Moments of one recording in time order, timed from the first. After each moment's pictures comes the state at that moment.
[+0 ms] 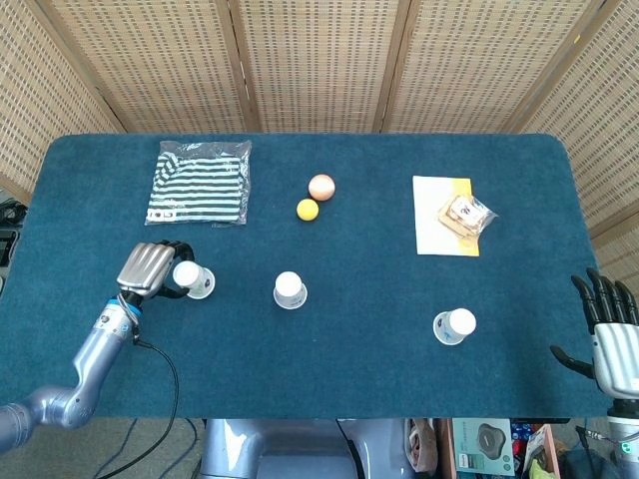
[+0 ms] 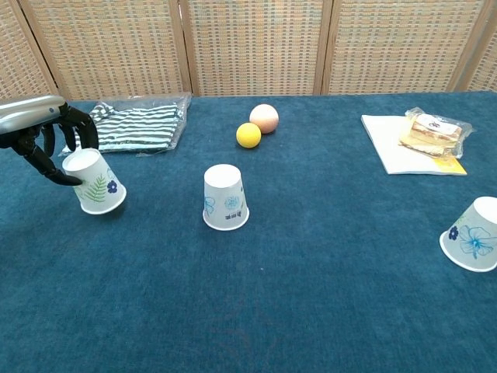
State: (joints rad) left arm -0.61 -1.40 -0.19 -1.45 1.19 0.96 0.21; right arm 0.07 -1.14 0.11 -1.53 -1.50 1.55 0.03
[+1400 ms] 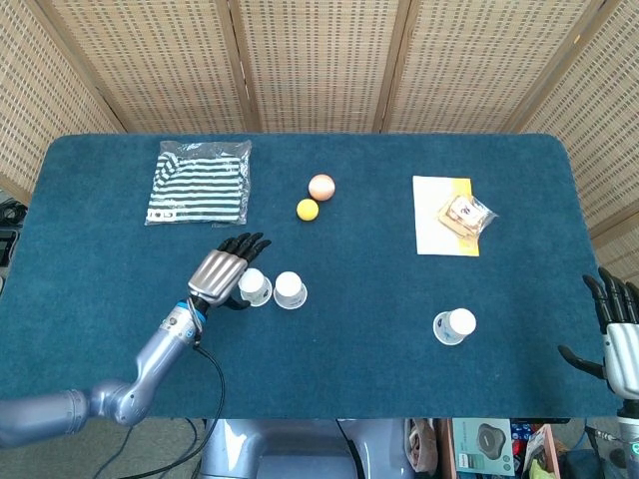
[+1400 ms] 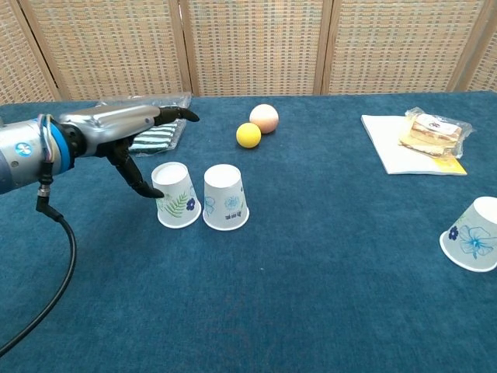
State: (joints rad) left arm -0.77 -1.51 -0.18 -1.55 1.08 0.95 0.39; right arm 0.06 -1.12 0.11 -1.52 -1.48 1.54 0.09
